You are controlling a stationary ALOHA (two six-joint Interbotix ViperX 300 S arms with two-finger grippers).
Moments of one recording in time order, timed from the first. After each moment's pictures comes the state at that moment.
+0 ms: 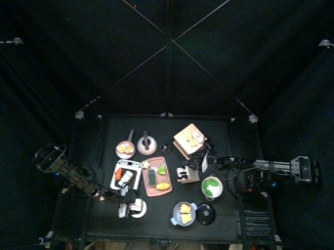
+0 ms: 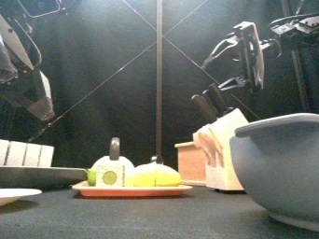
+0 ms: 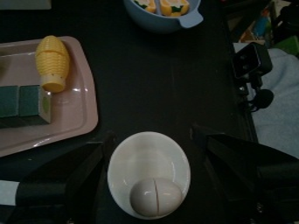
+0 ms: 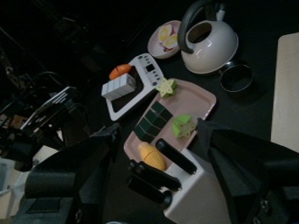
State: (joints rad) left arm -0.58 -0.21 0.97 -1.48 -0.36 0.99; right arm -0.22 -0.58 0.94 -1.10 -0.02 1.77
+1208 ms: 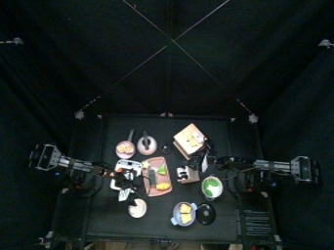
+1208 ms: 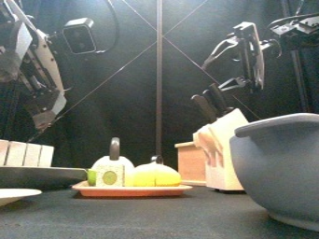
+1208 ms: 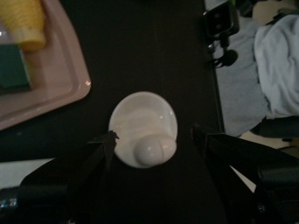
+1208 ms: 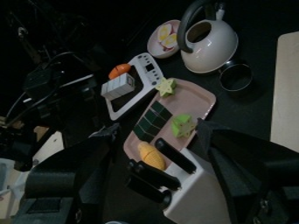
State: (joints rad) left arm -0.04 -0.29 0.89 -0.76 0.56 0.53; right arm -0.22 -0.58 0.94 -1.10 -0.02 1.77
